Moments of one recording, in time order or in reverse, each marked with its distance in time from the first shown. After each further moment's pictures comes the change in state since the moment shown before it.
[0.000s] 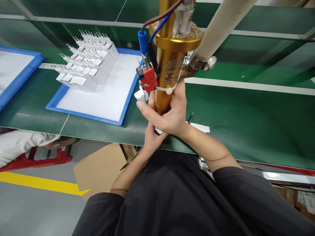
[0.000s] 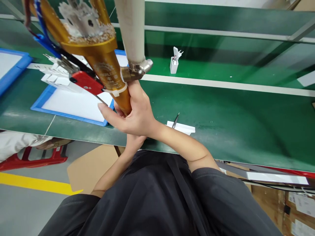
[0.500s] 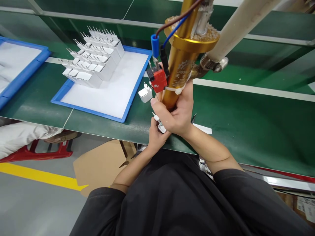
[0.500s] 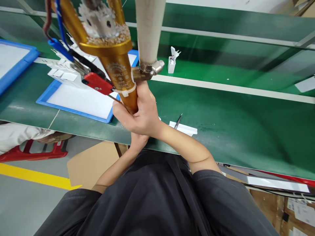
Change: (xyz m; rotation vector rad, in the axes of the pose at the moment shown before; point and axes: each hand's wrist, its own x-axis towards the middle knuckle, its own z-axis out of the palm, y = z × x) left_hand -0.003 -0.005 0.014 -0.030 0.103 -0.032; right_hand -0.002 0.009 0.003 0.101 0.071 -0.139
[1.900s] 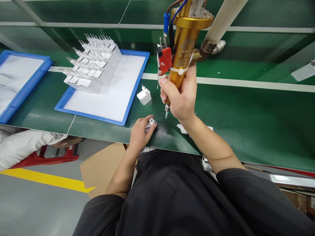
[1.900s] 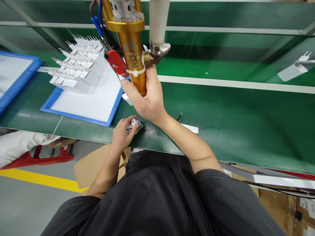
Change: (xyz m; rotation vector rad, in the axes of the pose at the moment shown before) left_hand 0.023 0.000 -0.069 0.580 -0.130 0.318; right_hand 0.032 0.034 -0.009 0.109 0.175 -0.090
